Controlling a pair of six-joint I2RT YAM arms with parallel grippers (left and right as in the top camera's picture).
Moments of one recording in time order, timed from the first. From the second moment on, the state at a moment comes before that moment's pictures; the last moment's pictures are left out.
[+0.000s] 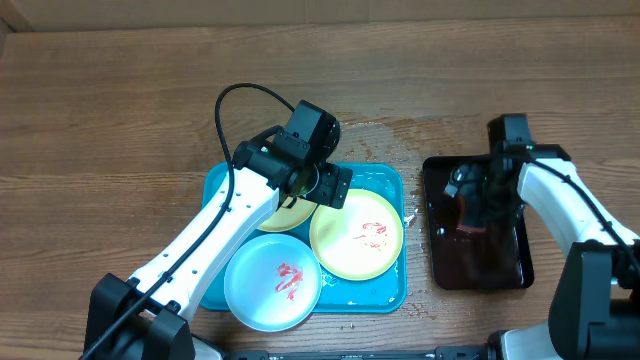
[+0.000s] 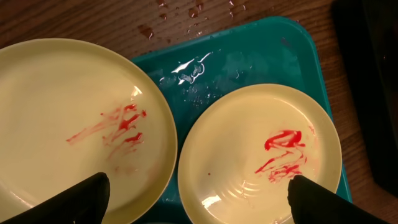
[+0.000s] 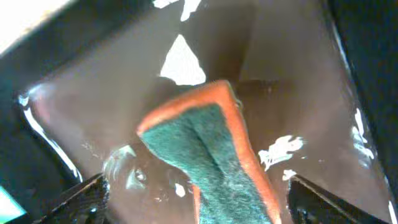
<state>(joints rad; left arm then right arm) -0.54 1.61 1.29 -0.87 0.07 -0.23 -0.01 1.66 1.03 -0.82 -0.04 0.50</state>
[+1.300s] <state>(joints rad) -0.54 1.61 1.29 -0.87 0.07 -0.23 -0.01 1.66 0.95 -0.75 -0.04 0.48</state>
